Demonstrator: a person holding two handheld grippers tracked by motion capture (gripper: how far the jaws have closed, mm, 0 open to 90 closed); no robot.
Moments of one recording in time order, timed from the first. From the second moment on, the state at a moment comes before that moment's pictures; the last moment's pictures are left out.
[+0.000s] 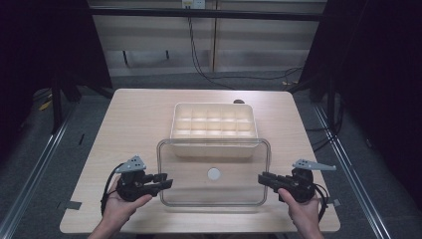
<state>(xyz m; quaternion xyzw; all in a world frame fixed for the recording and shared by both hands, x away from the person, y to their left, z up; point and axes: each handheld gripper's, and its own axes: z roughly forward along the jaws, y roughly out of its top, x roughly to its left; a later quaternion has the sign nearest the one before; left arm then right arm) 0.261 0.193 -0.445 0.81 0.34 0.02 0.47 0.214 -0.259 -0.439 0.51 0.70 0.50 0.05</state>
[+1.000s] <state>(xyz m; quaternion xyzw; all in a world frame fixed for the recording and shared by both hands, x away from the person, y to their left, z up) 0.262 0.199 -0.464 0.82 0.35 -0.01 0.45 0.214 -0.253 -0.464 0.51 0.71 0.48 0.03</state>
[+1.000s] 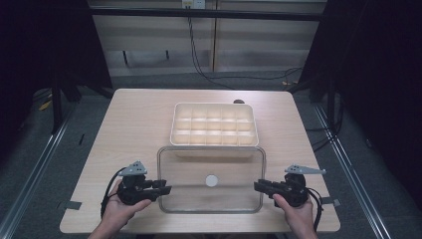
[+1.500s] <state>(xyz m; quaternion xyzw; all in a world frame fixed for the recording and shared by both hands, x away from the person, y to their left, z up) 0.254 0.198 -0.468 0.83 0.34 -0.01 0.44 0.210 -0.250 -0.471 0.51 0.72 0.47 0.02</state>
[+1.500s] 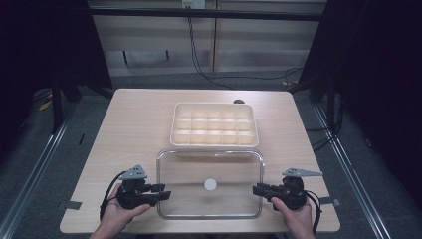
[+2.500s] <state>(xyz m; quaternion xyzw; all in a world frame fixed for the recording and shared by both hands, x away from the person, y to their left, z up) 0.280 0.189 -0.487 0.84 0.37 -0.04 0.40 0.229 -0.245 -0.491 0.54 0.73 0.42 0.02</state>
